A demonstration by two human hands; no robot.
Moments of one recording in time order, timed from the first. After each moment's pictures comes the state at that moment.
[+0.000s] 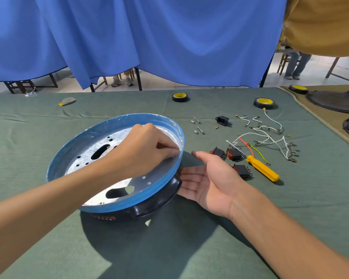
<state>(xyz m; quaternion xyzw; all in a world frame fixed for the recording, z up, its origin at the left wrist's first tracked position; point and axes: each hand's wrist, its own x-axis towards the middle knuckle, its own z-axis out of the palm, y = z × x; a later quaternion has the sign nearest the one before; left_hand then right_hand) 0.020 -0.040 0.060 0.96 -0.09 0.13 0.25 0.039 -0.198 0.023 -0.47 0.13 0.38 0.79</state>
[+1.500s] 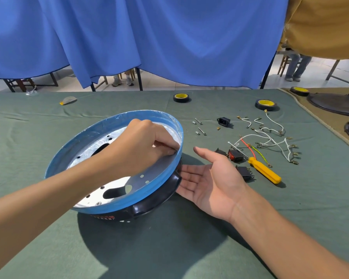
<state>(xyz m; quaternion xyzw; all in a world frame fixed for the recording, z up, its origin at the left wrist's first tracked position) 0.013 -0.033 0.071 0.95 -0.14 0.14 0.24 0.041 -0.200 0.018 -0.40 0.12 0.39 0.82</state>
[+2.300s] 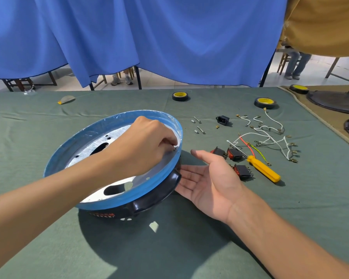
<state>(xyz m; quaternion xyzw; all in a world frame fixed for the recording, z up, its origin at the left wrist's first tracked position) 0.016 -0.042 0.074 0.97 -0.16 0.16 0.14 0.037 -0.198 0.017 -0.42 0.14 0.35 0.83</state>
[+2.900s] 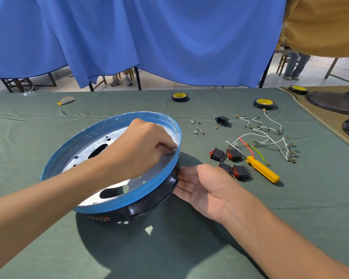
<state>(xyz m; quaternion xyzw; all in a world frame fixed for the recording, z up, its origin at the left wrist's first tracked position) 0.014 -0.037 0.068 0.95 -0.18 0.18 0.18 0.033 -0.189 0.014 -0.47 0.13 0.35 0.80</state>
